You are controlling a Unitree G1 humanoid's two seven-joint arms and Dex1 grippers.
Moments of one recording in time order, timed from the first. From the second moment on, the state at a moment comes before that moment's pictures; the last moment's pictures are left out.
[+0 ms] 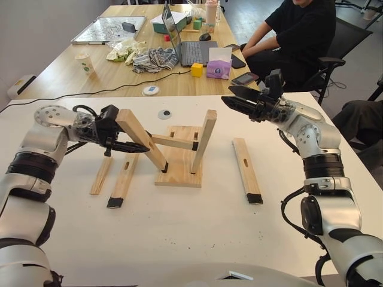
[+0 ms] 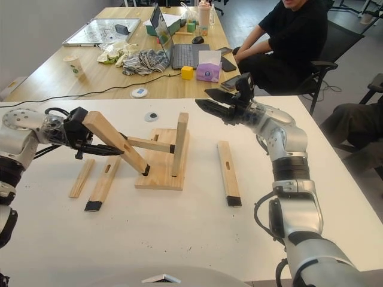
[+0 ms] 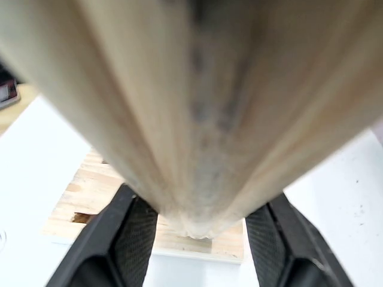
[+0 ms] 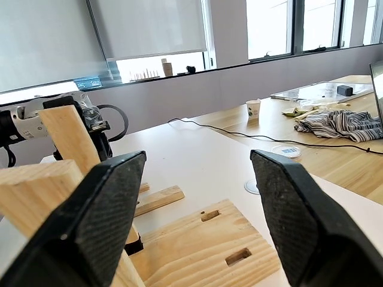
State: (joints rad) left arm -0.75 0.95 -0.48 0.69 -0.66 0.00 -1.59; right arm -0.75 -0.36 -0.08 0.43 0.49 0.42 1.06
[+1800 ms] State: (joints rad) left arm -0.56 0.96 -0.36 0.31 -0.65 -0.05 -1.58; right arm -0.71 -0.36 -0.08 0.34 0.51 0.43 1.00
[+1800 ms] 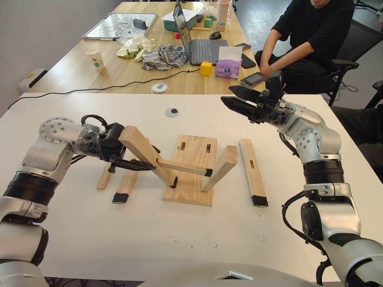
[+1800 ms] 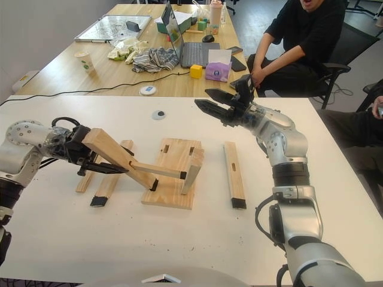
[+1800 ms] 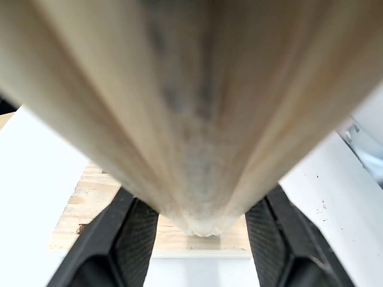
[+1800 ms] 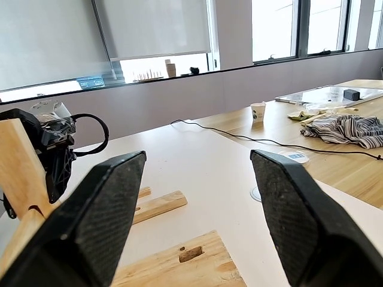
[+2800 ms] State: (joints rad) left arm -0.61 0.89 -0.55 0.38 -0.74 -0.05 -1.42; right arm -0.58 -0.37 -0.08 0.27 0.51 0.43 0.95
